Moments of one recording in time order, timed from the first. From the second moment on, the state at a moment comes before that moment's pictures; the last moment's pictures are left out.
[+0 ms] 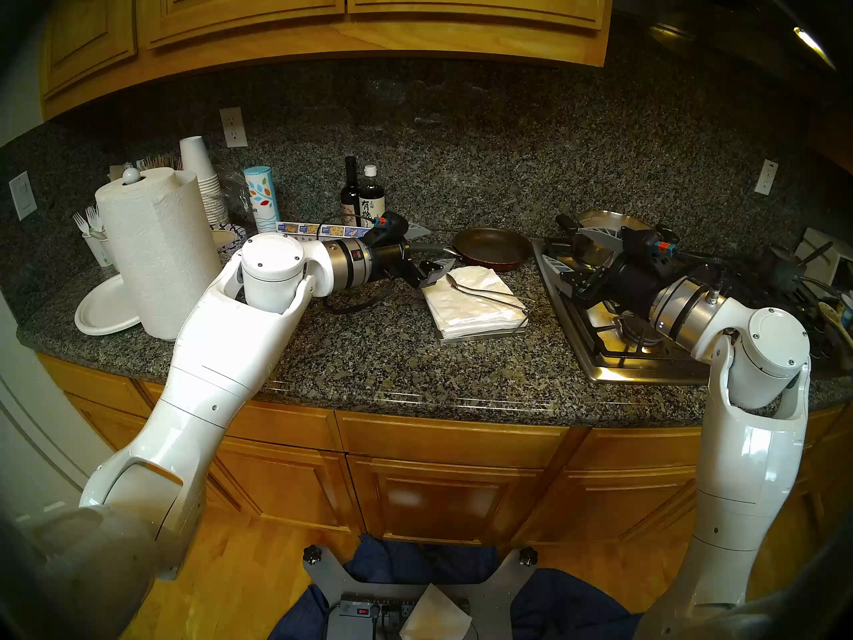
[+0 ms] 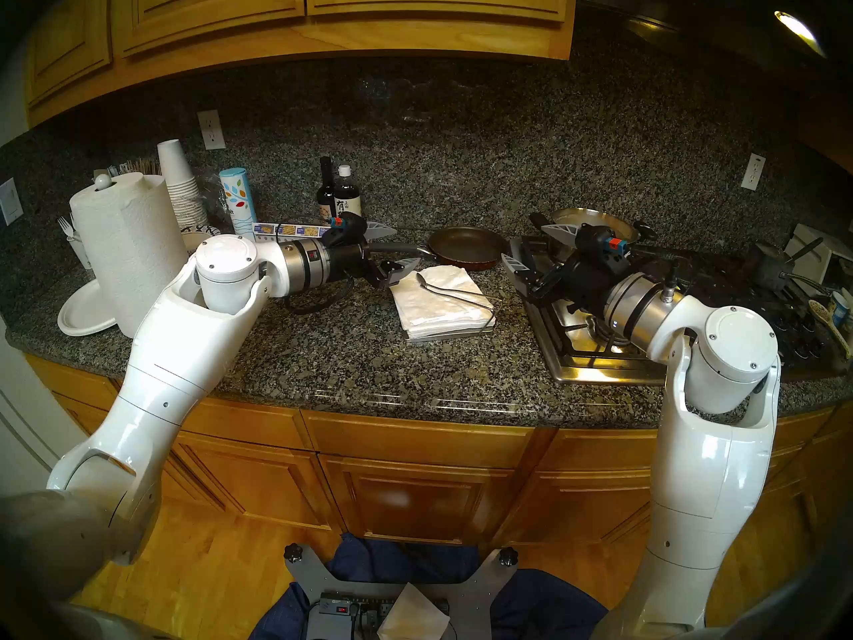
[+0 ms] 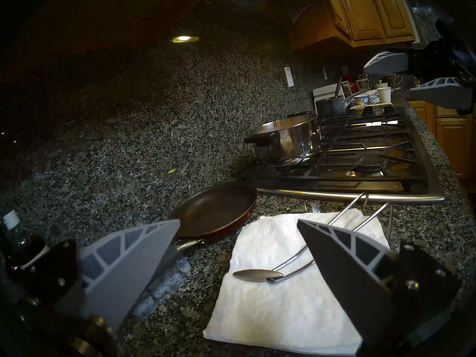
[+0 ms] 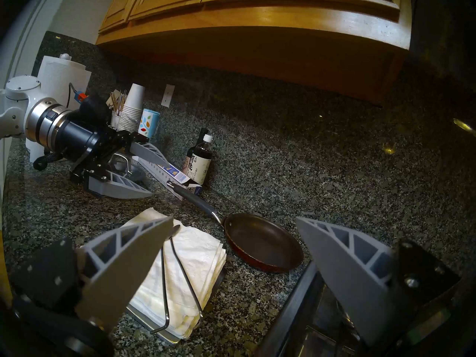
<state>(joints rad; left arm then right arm) 1.01 -1.19 -1.25 -1.51 -0.17 0.27 -0.75 -1.53 -1.41 2.00 -2.15 -0.09 0.39 1.00</state>
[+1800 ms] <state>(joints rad) 0.90 -1.22 -1.13 -1.32 -0.15 0.34 -0.96 -1.52 -1.39 1.96 -2.09 -0.08 0.39 1.03</state>
